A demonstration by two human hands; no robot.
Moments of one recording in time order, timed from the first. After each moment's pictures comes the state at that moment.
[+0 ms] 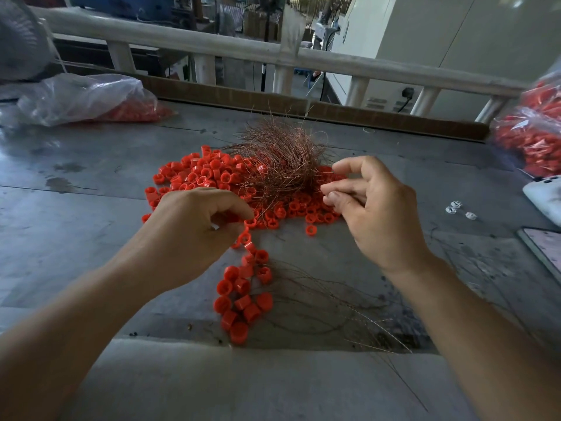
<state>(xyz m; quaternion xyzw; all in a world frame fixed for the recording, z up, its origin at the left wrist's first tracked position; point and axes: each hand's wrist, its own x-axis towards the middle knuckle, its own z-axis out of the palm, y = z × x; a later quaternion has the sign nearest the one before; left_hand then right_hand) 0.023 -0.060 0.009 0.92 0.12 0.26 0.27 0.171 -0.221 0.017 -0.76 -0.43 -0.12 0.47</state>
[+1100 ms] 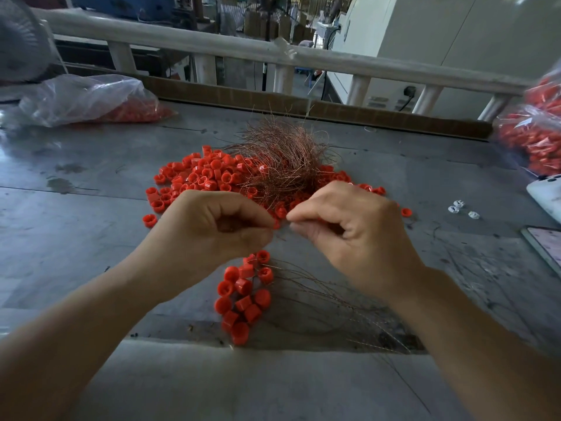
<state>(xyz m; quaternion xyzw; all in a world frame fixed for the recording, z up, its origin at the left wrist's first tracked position) 0.025 -0.073 0.012 0.81 0.04 0.23 0.53 0.143 -0.223 0.024 -0.68 -0.61 -0.17 0.38</state>
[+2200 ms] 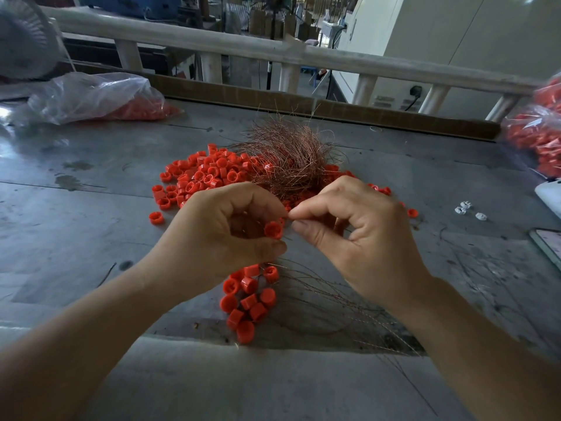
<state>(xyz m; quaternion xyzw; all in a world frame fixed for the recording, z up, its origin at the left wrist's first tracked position) 0.025 -0.080 0.012 0.81 0.03 0.25 0.53 0.132 -0.222 0.026 -0.68 -0.58 -0.12 0.44</state>
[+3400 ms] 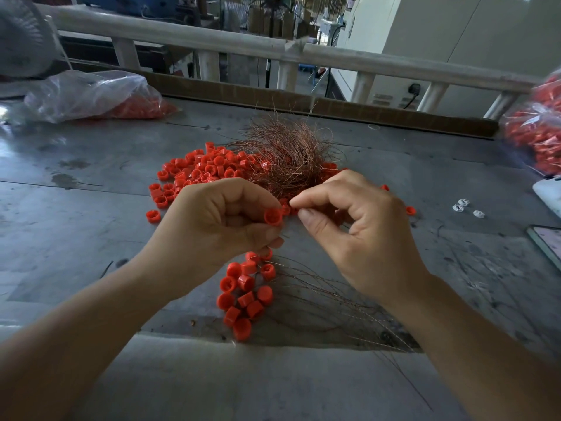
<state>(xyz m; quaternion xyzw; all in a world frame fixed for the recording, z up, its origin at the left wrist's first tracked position) 0.024 -0.082 0.014 0.75 0.03 0.24 0.61 0.132 -0.222 0.027 -0.70 -0.54 -0.10 0.46</state>
